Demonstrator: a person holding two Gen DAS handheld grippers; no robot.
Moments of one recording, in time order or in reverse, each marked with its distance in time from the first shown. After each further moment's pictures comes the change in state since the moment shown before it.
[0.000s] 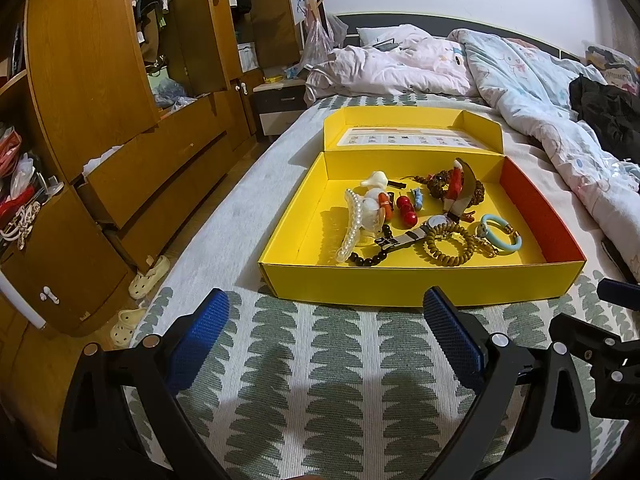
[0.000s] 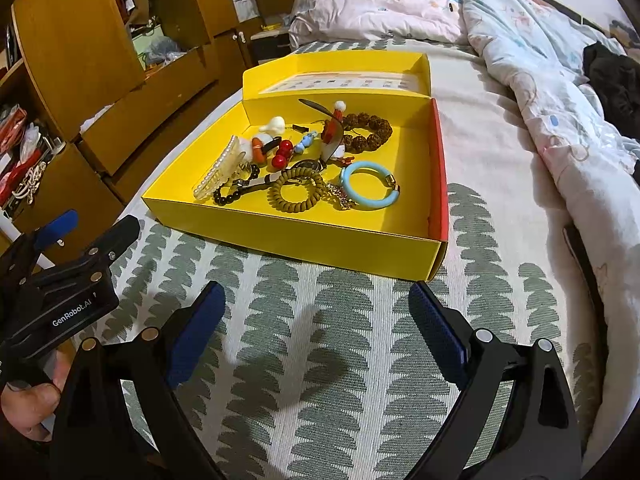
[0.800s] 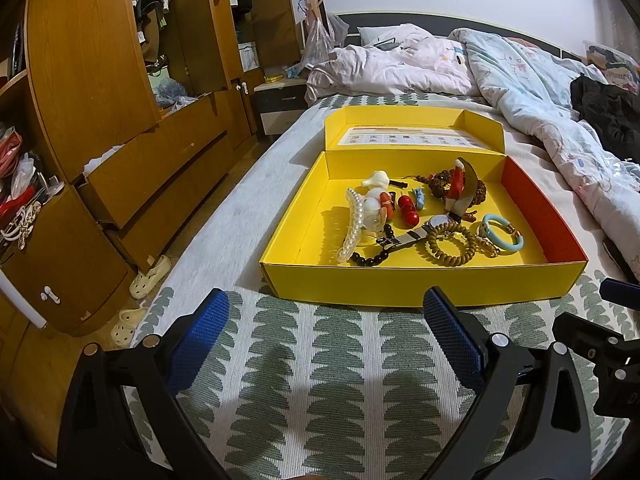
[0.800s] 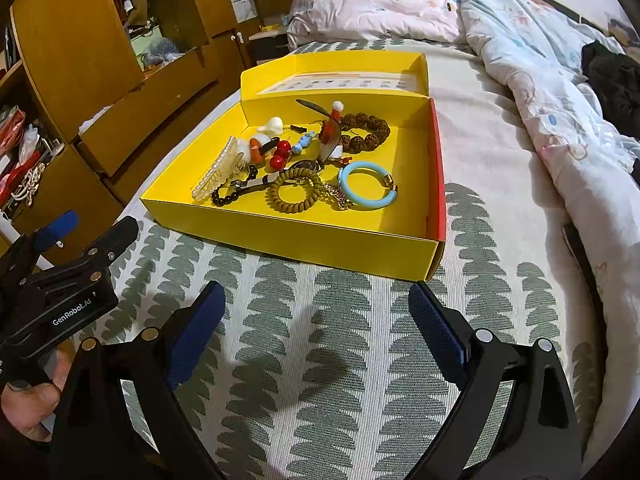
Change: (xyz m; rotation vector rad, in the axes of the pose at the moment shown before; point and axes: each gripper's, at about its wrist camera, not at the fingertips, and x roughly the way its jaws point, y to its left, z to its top) left arm 0.001 -0.002 0.000 0.020 0.001 -0.001; right arm 0.000 -0.001 0.000 0.002 -0.002 0.001
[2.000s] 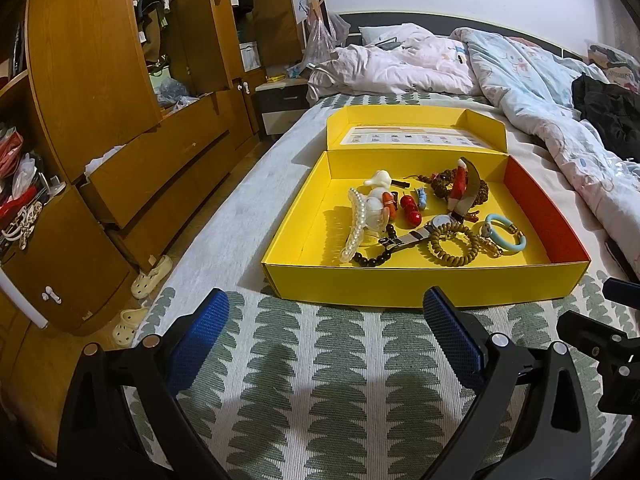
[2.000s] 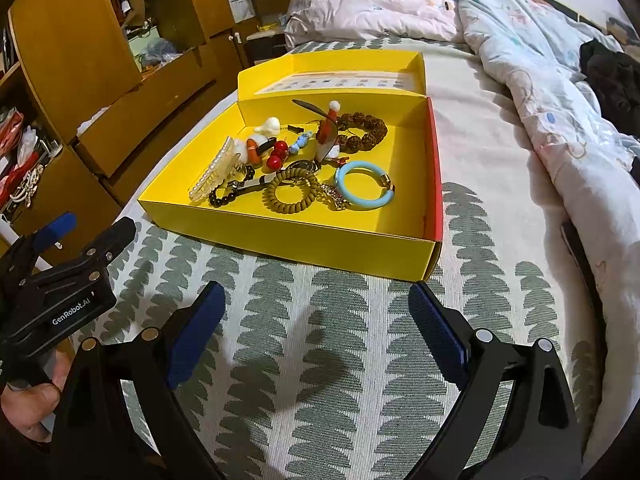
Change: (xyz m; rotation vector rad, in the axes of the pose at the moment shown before) left arm 0.001 0.004 0.001 -0.003 0.001 0.001; right arm 0.000 -0.003 0.000 0.009 0.000 -0.006
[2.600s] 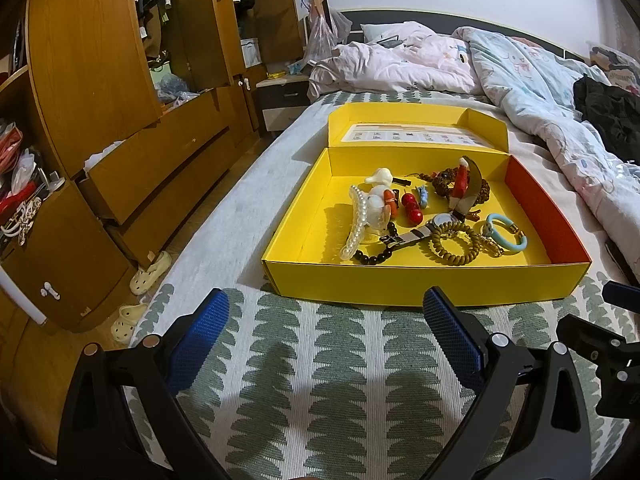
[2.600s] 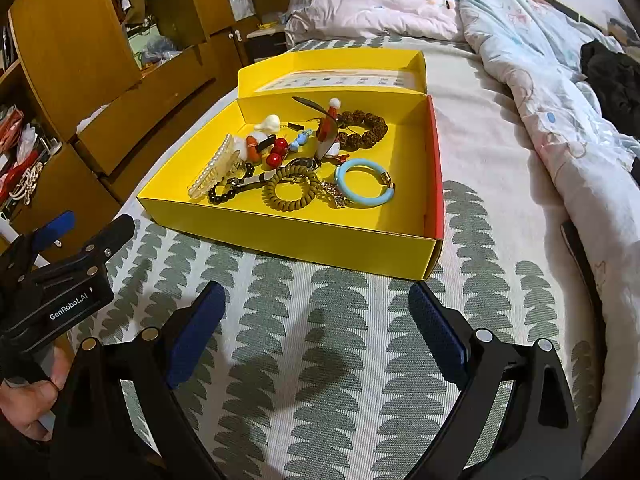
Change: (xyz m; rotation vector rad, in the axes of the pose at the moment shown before) left arm 0.001 0.007 -0.002 -0.001 0.010 -0.007; right arm 0.001 0.001 0.001 -0.003 0.011 -0.002
